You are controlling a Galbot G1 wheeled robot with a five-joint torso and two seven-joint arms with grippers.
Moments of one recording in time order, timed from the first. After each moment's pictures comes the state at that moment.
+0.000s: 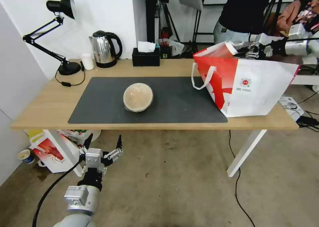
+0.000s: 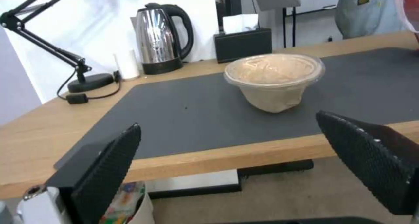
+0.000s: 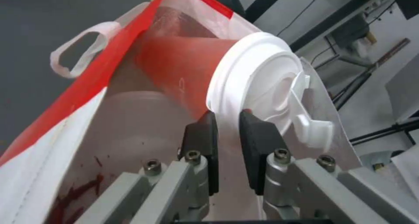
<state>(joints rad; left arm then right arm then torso) 1.80 -1.50 -0.55 -2.30 0.00 0.00 0.00 0.42 0.60 -0.78 0.94 0.56 0.15 -0.94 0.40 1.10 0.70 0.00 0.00</state>
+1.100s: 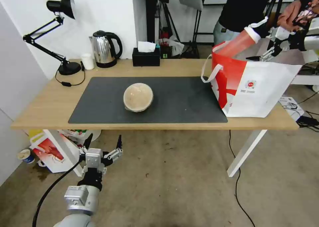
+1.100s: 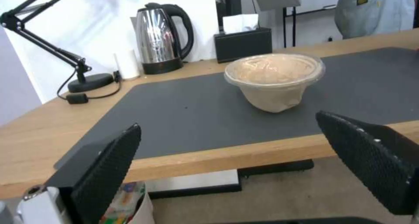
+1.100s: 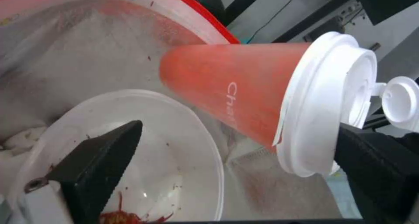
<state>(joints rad) 1.80 -1.50 -0.55 -2.30 0.00 0.00 0.00 0.52 0.52 -0.84 0.96 0.57 0.18 -0.95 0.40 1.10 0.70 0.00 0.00</state>
